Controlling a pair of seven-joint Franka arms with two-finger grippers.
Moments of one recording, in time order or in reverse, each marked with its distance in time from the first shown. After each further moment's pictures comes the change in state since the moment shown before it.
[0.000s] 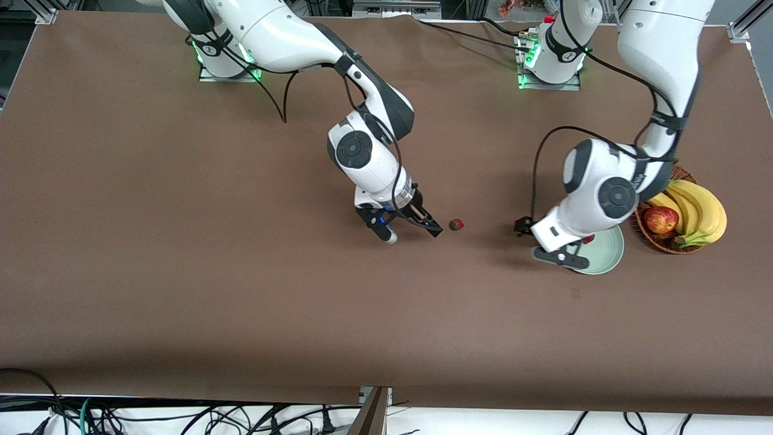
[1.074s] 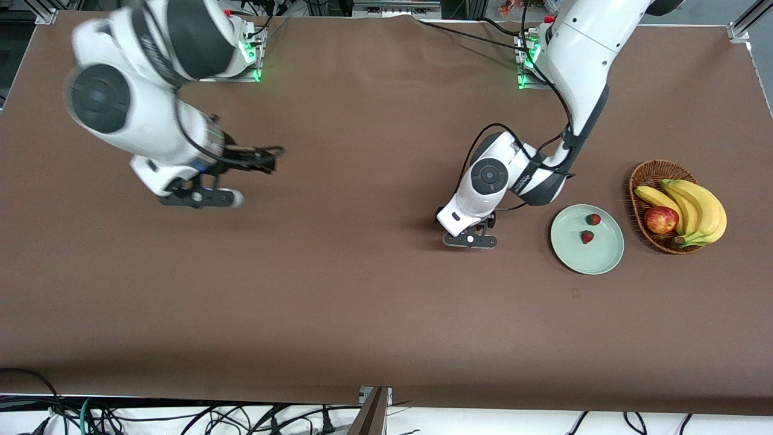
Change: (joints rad) left arm -0.156 0.174 -0.126 0.087 0.258 0.080 -0.560; right arm -0.157 -0.587 -0.319 -0.213 -0.071 -0.852 -1.044
